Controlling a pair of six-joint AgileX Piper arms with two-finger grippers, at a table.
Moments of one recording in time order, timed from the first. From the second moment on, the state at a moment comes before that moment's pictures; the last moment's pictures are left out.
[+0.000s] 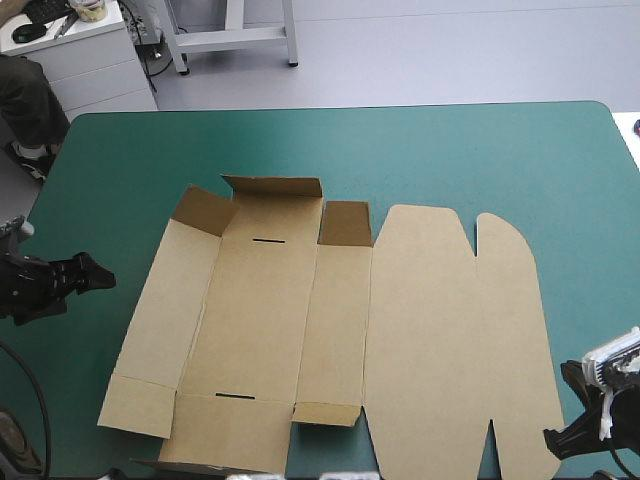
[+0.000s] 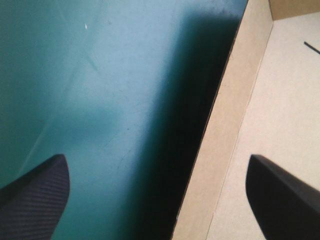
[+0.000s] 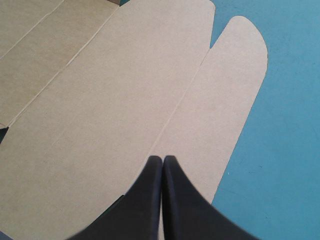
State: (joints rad) left arm 0.63 1.39 -1.07 -0.60 1.22 0.50; right arm 0.48 0.41 -0.92 -0.09 1.25 0.01
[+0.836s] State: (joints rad) left arm 0.33 1.47 -0.84 -0.63 1.20 0.63; right arm 0.48 0.41 -0.92 -0.09 1.25 0.01
